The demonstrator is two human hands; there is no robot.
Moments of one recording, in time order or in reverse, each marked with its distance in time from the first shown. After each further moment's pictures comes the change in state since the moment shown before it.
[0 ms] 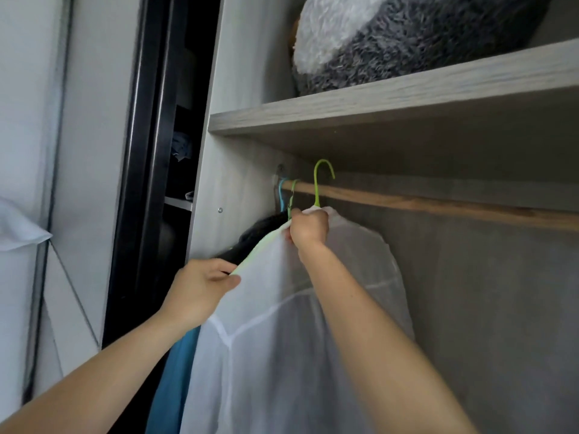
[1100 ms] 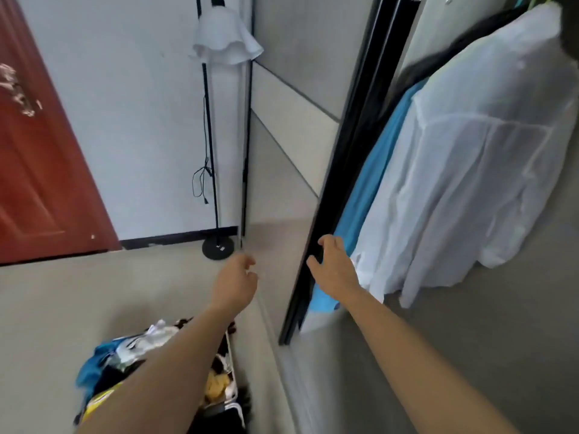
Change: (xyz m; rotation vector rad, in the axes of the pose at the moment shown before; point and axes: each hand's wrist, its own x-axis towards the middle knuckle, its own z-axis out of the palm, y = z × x) left_hand -0.376 -0.210 -0.155 0.562 0.135 -0.631; right_hand -0.461 0.195 0.000 -0.679 -0.891 -0.152
